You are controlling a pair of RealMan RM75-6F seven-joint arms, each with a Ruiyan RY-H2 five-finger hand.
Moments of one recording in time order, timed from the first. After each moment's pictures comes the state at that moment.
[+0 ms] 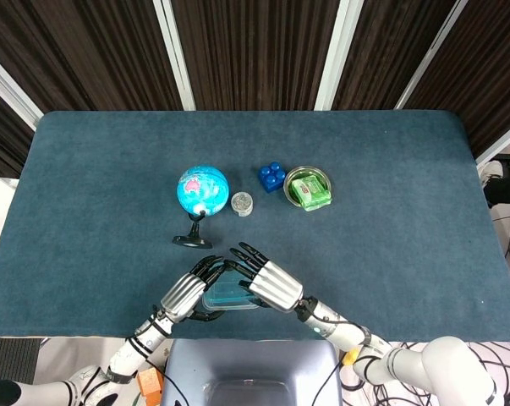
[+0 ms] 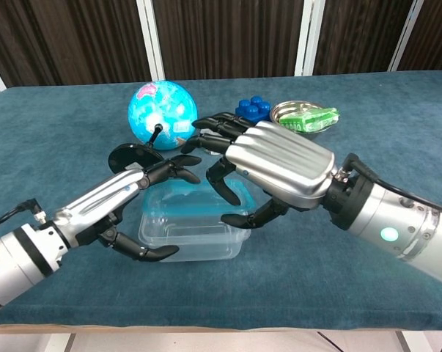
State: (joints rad) left arm -0.59 -1.81 0.05 -1.15 1.66 1.23 -0.37; right arm 0.74 -1.90 -0.02 -0.94 -1.83 1.36 -0.03
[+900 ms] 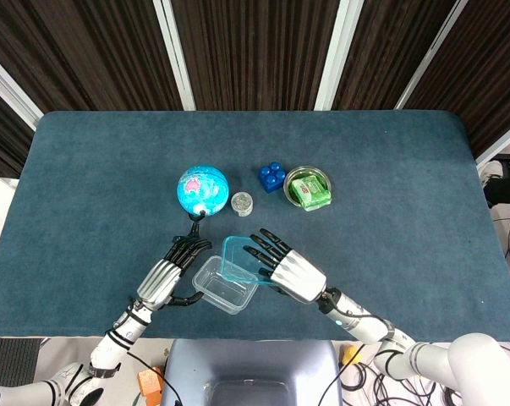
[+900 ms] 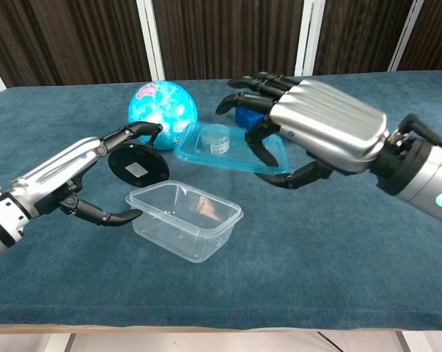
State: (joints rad) left arm -0.55 -1.72 0.02 -1.17 1.64 1.30 -0.36; right arm 0.72 -1.76 -0.01 -1.02 -1.85 1.44 -0.07
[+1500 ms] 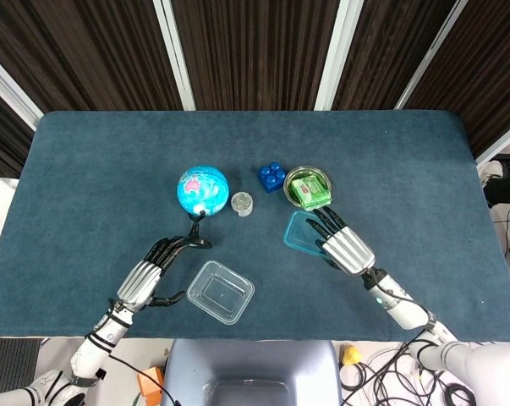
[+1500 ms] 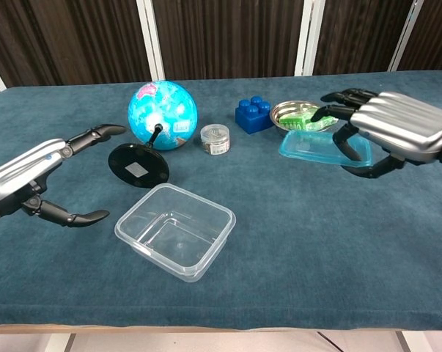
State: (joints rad) left arm -0.51 -1.63 0.04 -1.22 1.62 1.30 -0.36; right arm 0.63 -1.72 -0.04 -0.74 -1.72 1.33 0.06
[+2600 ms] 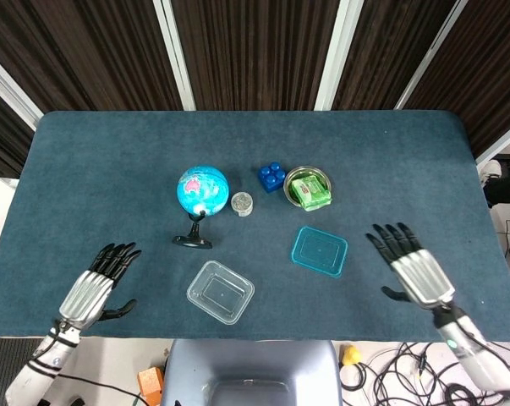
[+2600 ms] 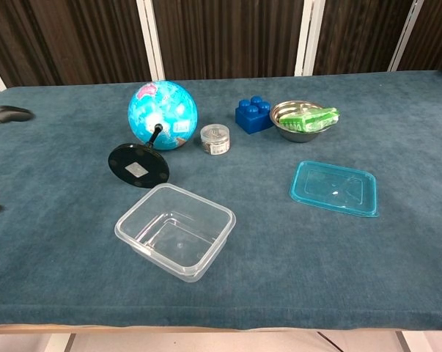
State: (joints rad) left arm -0.37 -1.27 0.11 -1.54 1.63 1.39 -0.03; right arm 0.37 -1.10 -0.10 -1.63 -1.57 1.40 -0.18
